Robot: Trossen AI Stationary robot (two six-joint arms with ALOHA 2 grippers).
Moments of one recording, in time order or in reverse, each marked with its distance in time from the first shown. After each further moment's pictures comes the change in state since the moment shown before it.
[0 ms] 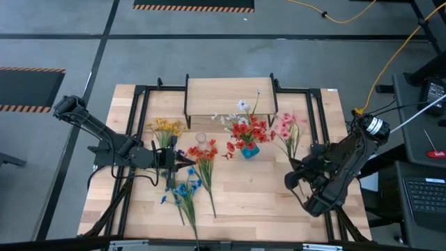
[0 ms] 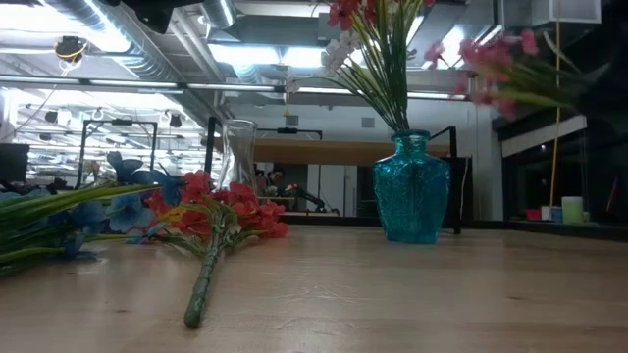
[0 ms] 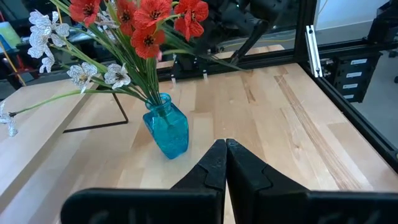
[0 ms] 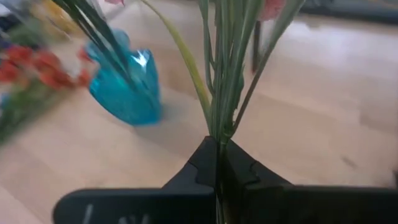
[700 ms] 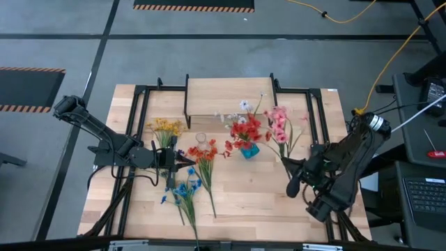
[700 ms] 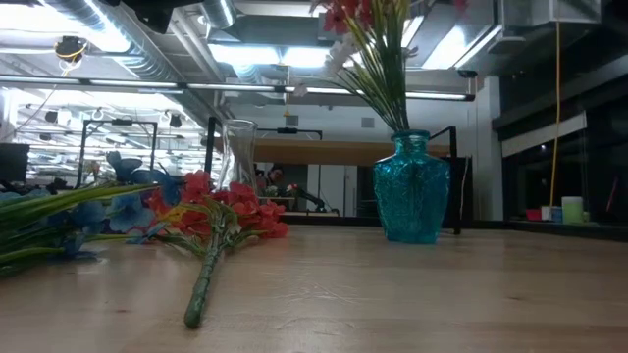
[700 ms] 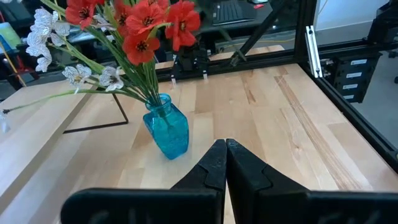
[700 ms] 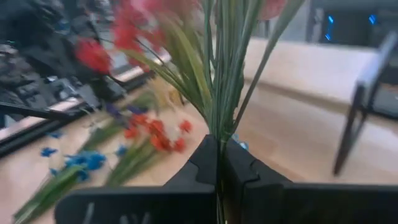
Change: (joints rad) left arm 0.000 0.000 0.000 0.001 0.000 0.002; right arm -0.017 -0.034 0.262 -0.080 0.391 -0.304
